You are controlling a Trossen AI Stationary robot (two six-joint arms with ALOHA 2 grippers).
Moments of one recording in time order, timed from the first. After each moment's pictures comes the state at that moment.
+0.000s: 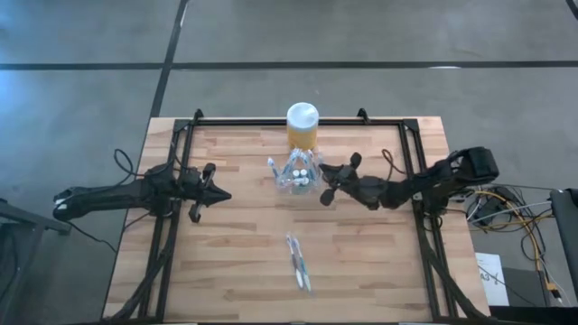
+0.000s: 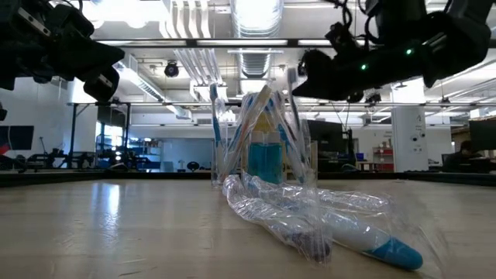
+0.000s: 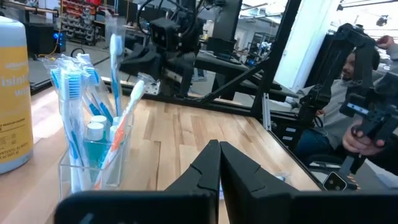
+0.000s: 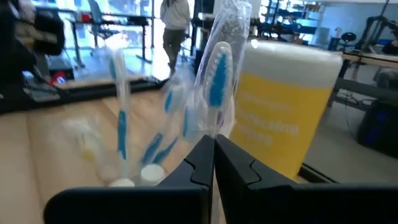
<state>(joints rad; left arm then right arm) 0.17 0.29 0.08 0.16 0.31 -0.23 0.06 1.55 0.46 1.00 0.74 0.00</state>
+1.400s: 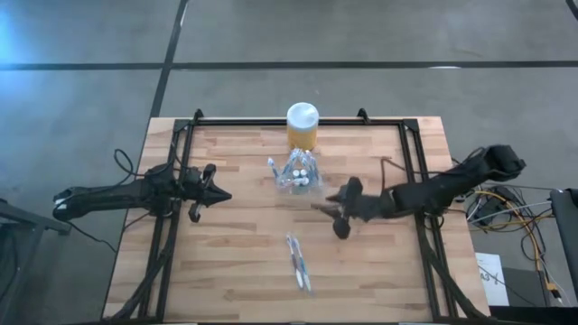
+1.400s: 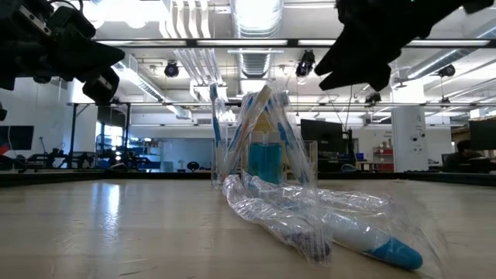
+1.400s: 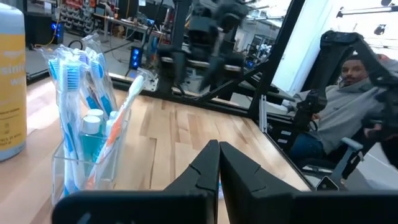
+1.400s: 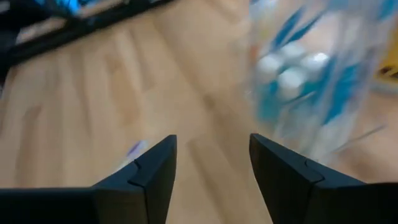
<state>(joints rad) 0.17 0.29 0.08 0.16 0.31 -0.28 0.29 1.29 0.72 -0.06 0.46 0.60</state>
